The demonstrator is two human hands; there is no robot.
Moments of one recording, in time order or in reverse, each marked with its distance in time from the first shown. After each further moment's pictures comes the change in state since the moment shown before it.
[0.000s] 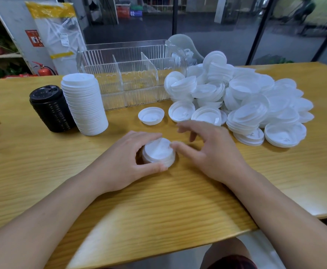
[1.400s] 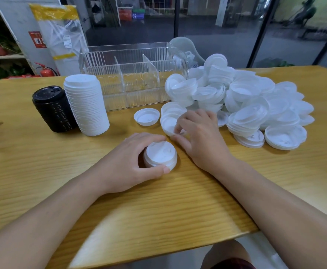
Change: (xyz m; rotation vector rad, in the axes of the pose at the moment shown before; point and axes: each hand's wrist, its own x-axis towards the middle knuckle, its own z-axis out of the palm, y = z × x) left_hand -0.002 0.005 0.002 -0.047 -0.016 0.036; right_hand 0.032 0.015 0.022 -0.289 0.098 -0.228
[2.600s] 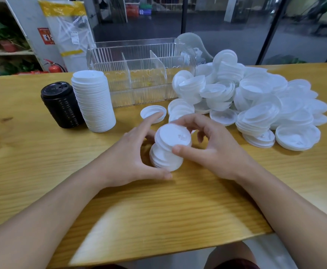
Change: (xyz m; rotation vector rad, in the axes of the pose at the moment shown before) left_hand -0.002 0.001 -0.011 -0.146 -0.009 -0.074; right_hand -0.015 -0.014 -0.032 0.687 -0.269 0.223
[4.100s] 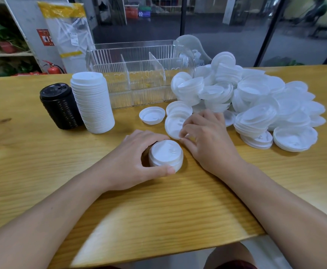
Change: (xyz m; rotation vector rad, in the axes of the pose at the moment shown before) left_hand -0.001 0.000 0.006 0.166 -0.013 0.060; right_hand 0.023 0.031 0.012 -0.725 0.247 -0.251
